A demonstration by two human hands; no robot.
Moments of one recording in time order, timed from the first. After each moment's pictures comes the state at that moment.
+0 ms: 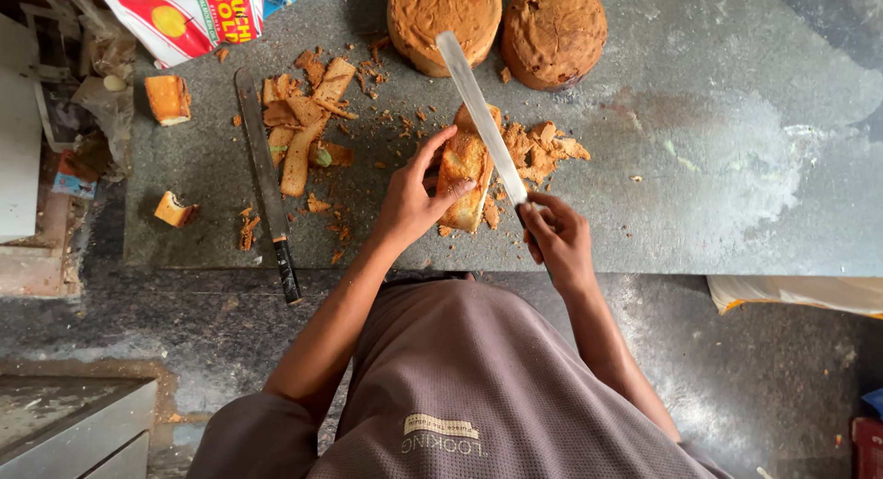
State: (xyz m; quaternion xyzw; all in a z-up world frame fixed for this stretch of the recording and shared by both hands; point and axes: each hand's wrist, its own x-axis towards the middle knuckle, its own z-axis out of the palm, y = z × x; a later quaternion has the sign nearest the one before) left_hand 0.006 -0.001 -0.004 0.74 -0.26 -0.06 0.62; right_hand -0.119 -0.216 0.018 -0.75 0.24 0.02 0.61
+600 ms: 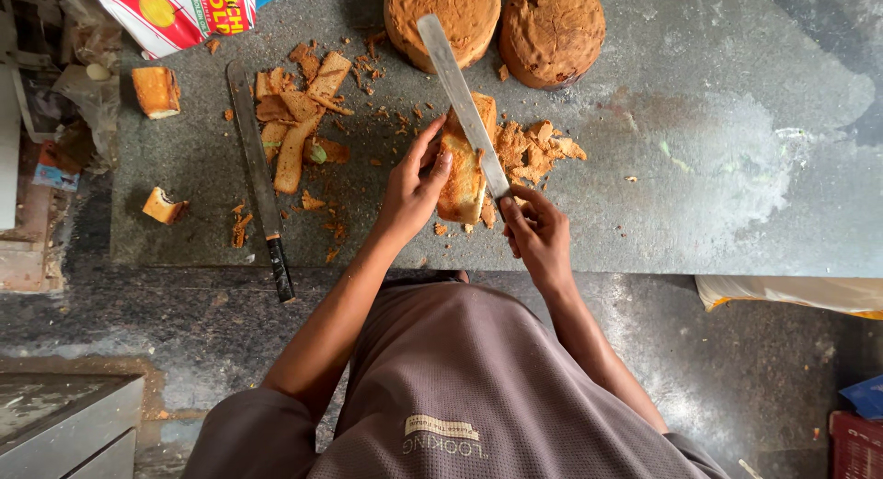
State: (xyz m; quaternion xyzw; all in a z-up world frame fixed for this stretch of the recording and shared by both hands) left_hand 0.009 -0.009 -0.009 0.69 -0.18 -0.09 0.69; right_hand -0.105 -0.196 0.009 -0.77 0.24 0.00 0.59
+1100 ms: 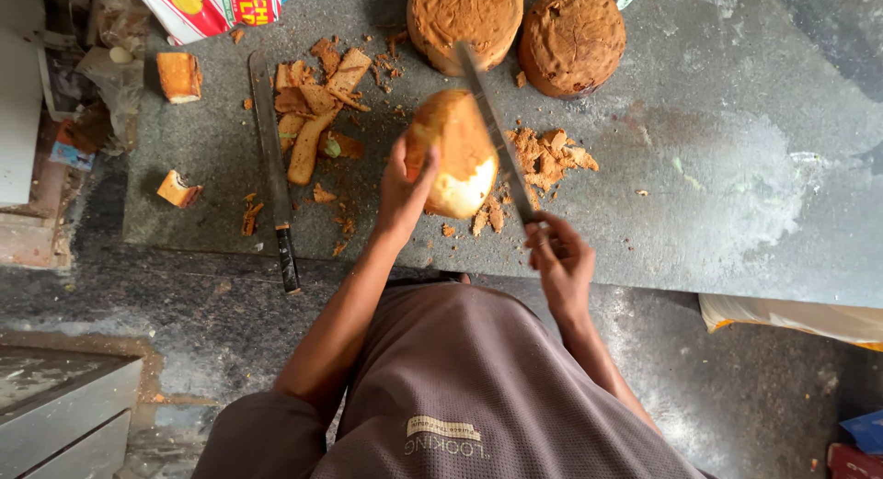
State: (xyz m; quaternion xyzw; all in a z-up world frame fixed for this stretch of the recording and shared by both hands) left_hand 0.012 -0.002 -0.066 0.65 0.02 -0.13 0.75; right_hand -0.138 -0.211 -0.005 -0.77 0.21 -0.06 0.60
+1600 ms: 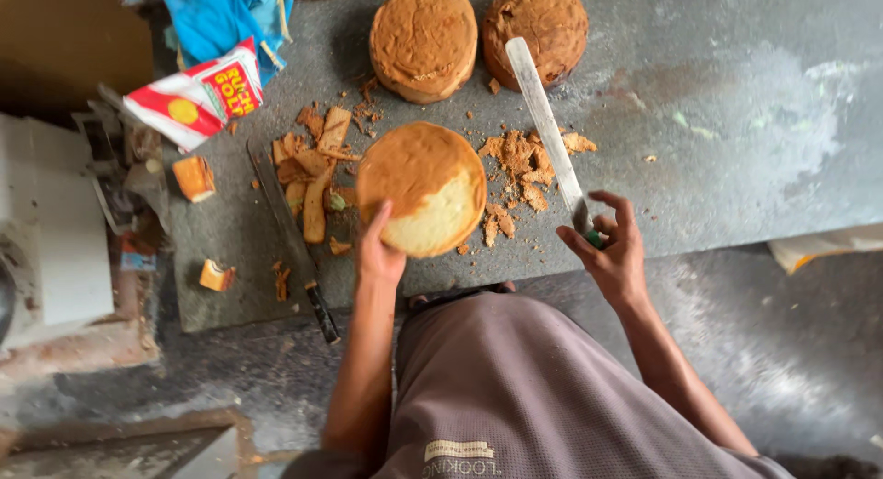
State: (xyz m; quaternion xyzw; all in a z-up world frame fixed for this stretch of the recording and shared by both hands) left_hand 0.014 0.049 -0.098 0.36 0.16 -0.20 0.90; right_hand -0.153 -0.244 0.012 -0.78 0.26 -0.11 0.56
